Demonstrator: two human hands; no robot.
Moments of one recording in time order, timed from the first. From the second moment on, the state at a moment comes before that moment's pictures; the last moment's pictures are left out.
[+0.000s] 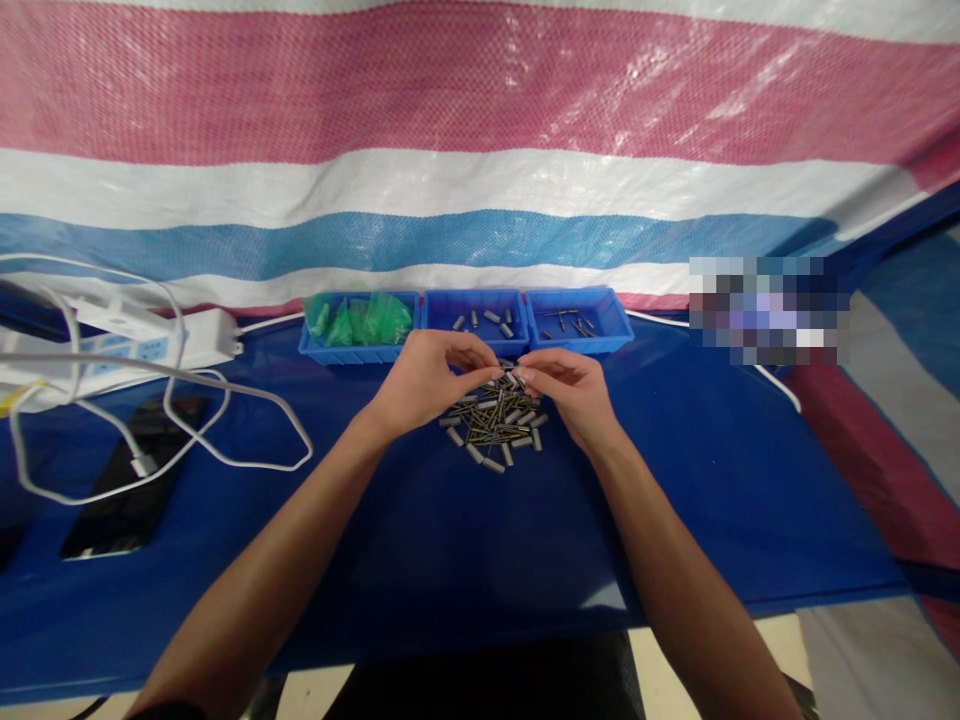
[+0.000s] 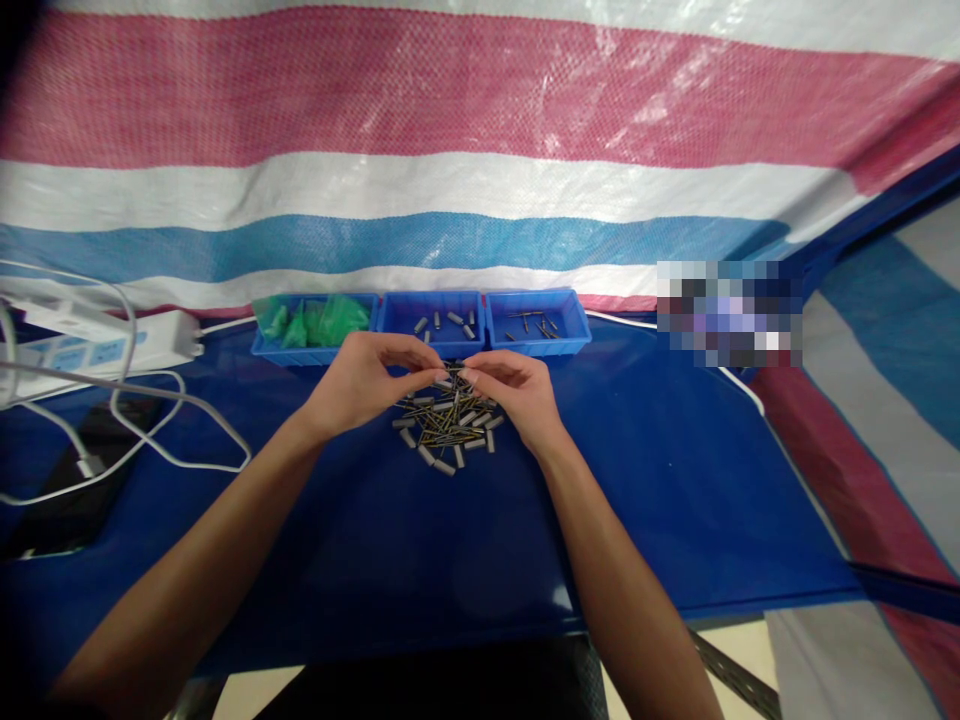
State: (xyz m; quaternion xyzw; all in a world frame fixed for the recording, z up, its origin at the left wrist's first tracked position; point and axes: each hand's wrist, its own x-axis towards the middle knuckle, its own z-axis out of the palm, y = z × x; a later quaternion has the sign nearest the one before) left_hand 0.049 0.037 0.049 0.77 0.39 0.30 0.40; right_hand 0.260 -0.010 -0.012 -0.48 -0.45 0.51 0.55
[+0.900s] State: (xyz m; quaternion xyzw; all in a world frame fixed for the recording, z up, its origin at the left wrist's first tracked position) left_hand 0.055 0.037 0.021 0.91 0.40 0.06 0.11; right_hand 0.269 -0.003 -0.013 -0.55 -0.45 0.29 0.64
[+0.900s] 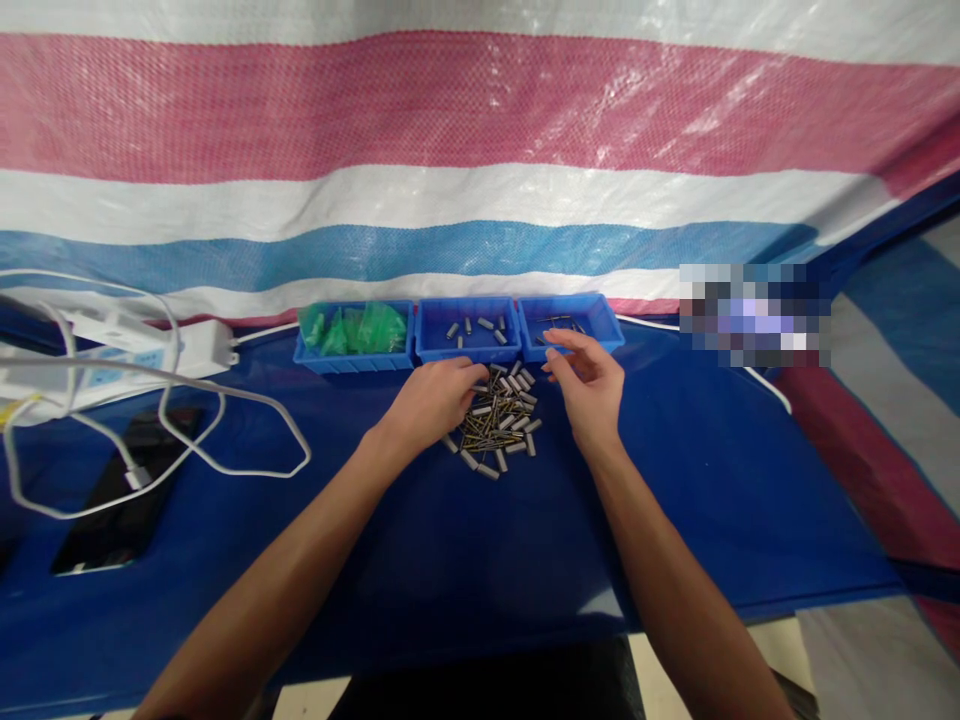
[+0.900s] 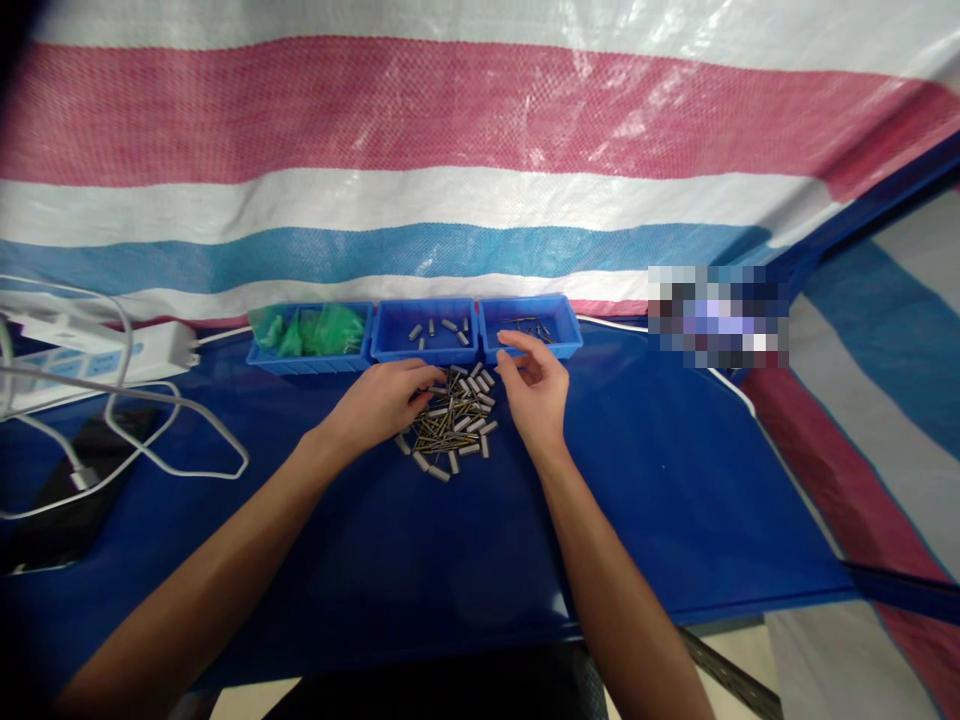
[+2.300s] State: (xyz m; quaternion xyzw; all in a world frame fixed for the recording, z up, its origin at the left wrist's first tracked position) left_hand 0.042 0.044 0.045 0.89 0.30 0.23 0.25; right_hand 0.257 -0.009 -0.009 -0.52 -0.48 0.38 0.59
